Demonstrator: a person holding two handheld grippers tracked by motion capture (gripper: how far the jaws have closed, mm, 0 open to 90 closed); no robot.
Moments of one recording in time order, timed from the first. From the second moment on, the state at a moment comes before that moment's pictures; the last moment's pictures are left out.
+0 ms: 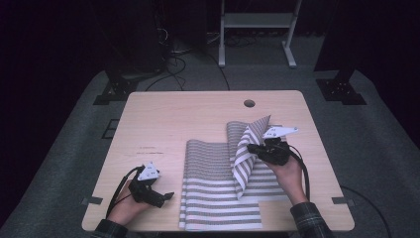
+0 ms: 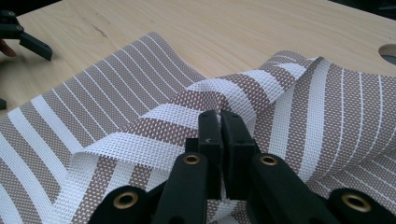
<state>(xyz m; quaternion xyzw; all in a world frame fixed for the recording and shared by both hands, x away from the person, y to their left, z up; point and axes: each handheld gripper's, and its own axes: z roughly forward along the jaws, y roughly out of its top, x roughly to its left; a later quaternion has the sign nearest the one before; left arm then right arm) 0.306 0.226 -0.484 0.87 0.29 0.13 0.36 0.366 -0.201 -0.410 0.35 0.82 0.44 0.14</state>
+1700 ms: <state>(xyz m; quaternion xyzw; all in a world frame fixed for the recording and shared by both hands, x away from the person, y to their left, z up) 0.306 0.226 -0.484 0.87 0.29 0.13 0.36 0.373 -0.122 -0.392 0.28 0.84 0.45 0.12</state>
